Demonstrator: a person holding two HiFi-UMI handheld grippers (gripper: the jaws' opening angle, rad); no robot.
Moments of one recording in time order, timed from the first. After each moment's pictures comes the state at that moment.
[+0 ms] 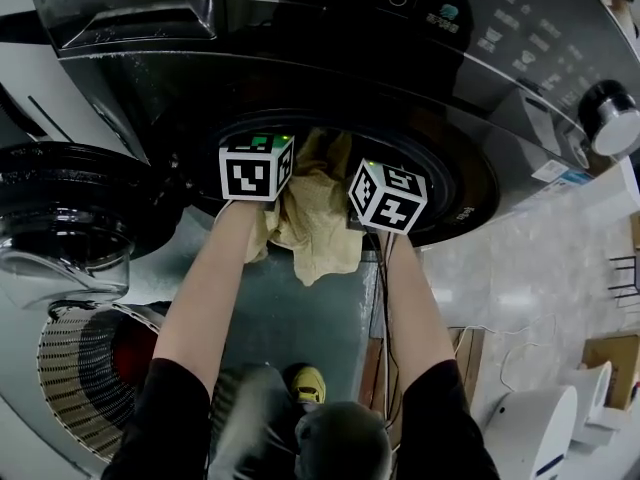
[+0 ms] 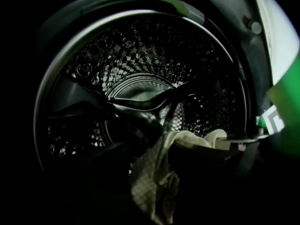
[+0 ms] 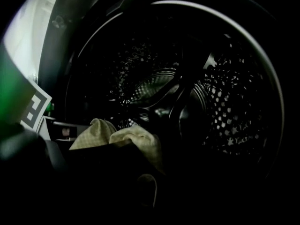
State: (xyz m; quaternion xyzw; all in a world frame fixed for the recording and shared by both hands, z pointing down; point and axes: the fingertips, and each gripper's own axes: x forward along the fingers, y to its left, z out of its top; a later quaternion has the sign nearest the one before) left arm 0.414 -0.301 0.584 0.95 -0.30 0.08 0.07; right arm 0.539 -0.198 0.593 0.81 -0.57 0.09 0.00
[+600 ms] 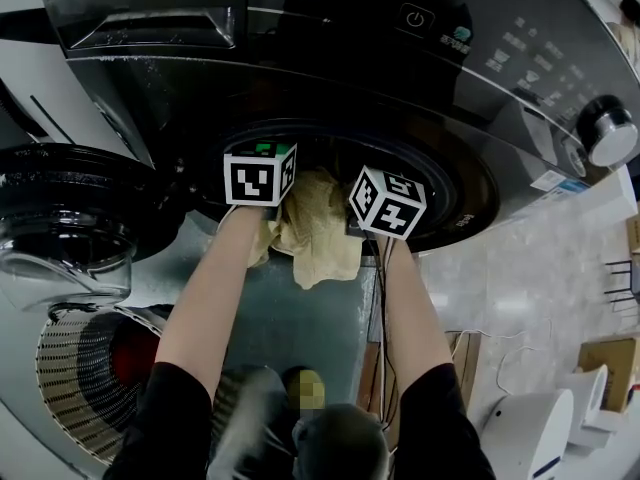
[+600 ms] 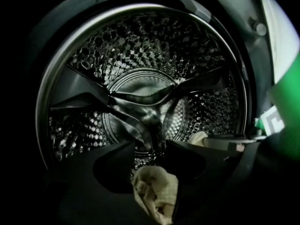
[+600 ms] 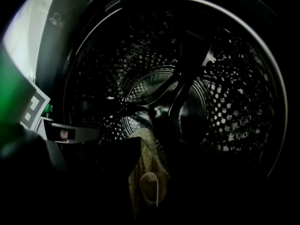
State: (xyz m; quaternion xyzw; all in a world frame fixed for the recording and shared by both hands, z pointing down) left arm 0.411 -0.300 0.596 0.94 -0.30 0.10 0.10; right arm 0.539 -0.200 0.601 0.81 -0.57 0.11 0.00
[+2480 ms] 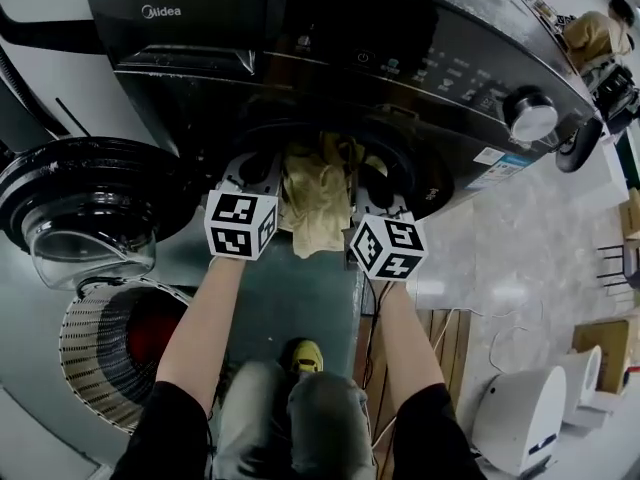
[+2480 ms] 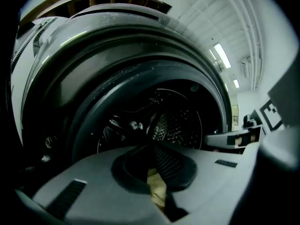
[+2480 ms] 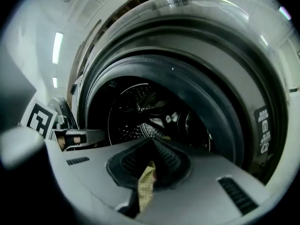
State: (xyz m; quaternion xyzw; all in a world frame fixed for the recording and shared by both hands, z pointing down) left arm 0.341 -0.196 0.535 0.96 -0.25 0.05 0.06; right arm 0.460 -0.091 0.538 0.79 -0.61 0.11 -0.02
